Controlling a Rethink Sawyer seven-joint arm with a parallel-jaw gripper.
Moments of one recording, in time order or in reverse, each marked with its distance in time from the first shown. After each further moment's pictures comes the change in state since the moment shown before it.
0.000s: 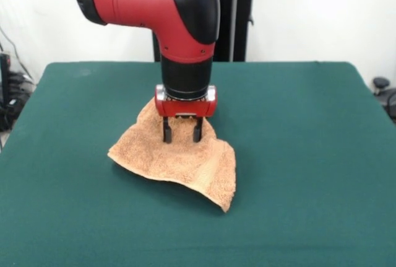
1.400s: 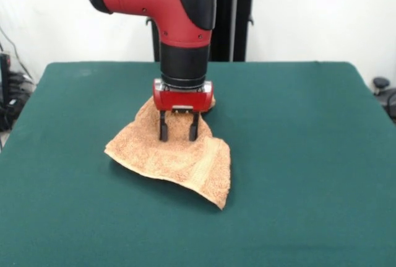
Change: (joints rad) arm -0.015 -0.019 -0.033 0.150 -0.021 -0.340 0.000
